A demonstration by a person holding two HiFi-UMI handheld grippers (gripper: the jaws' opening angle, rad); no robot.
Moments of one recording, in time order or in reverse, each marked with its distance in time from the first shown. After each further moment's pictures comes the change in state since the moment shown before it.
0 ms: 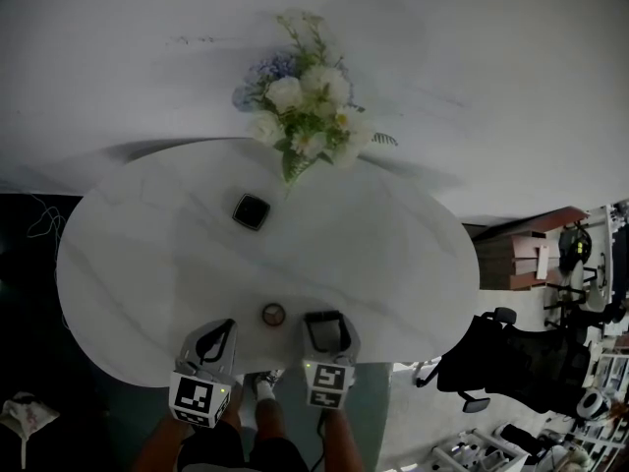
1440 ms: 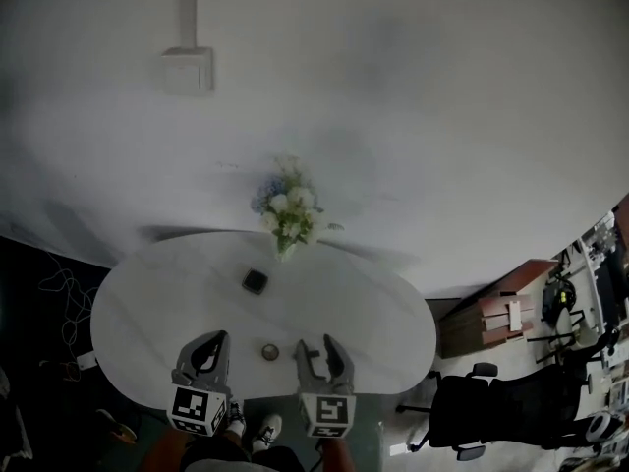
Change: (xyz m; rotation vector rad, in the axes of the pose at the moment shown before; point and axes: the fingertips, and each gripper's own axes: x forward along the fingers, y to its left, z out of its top) left arm -0.100 -0.005 0.168 0.094 -0.321 0.121; right arm -0.153 0.019 0.207 -0.028 -0.481 0.088
